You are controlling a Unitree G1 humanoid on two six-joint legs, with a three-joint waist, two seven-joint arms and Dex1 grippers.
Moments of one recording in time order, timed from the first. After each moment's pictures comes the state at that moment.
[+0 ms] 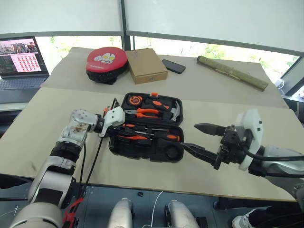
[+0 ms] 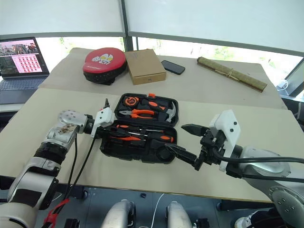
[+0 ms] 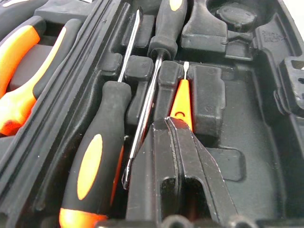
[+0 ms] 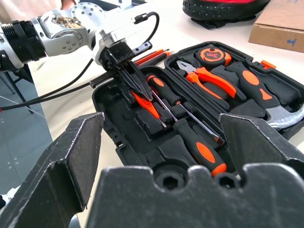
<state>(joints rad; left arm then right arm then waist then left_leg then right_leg) -0.73 0.61 -0.20 0.58 -0.13 0.01 -1.43 -0.09 -0.87 -0.27 -0.80 1.11 0.83 0.43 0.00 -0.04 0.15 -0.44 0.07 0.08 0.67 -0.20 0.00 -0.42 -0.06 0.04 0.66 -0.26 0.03</state>
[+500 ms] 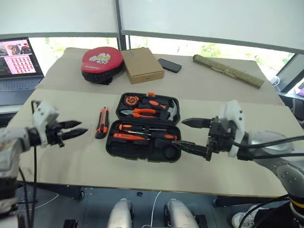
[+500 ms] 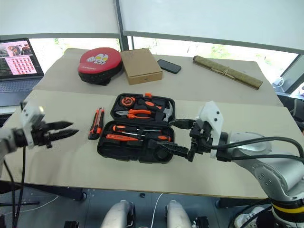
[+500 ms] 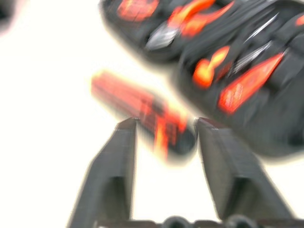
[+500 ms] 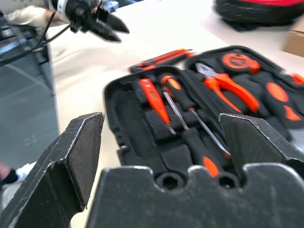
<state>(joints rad) -0.11 0.91 0.43 0.05 -0.36 0.60 -1.11 -0.34 -0.85 -0.04 -0.61 0.92 0.78 0.69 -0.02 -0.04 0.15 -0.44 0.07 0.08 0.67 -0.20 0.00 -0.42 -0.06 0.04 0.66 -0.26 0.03</state>
